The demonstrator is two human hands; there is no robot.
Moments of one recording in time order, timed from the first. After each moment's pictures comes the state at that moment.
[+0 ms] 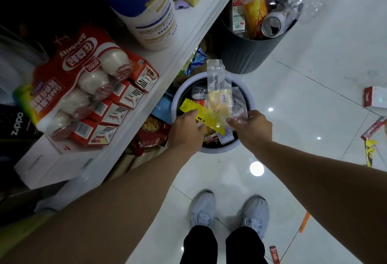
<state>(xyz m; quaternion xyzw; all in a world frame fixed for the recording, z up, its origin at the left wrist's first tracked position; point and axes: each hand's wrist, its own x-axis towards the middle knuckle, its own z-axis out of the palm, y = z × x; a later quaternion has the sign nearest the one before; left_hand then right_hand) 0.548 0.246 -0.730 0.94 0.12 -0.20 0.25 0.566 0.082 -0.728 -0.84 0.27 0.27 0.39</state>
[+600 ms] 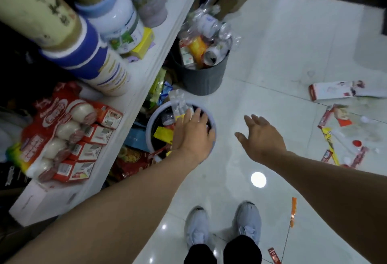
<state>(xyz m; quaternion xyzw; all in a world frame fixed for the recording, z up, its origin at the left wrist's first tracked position) 0.571 0.133 -0.645 0.97 -0.12 -0.19 0.04 0.536 -0.043 -0.654 -0.96 0.07 0.24 0.14</state>
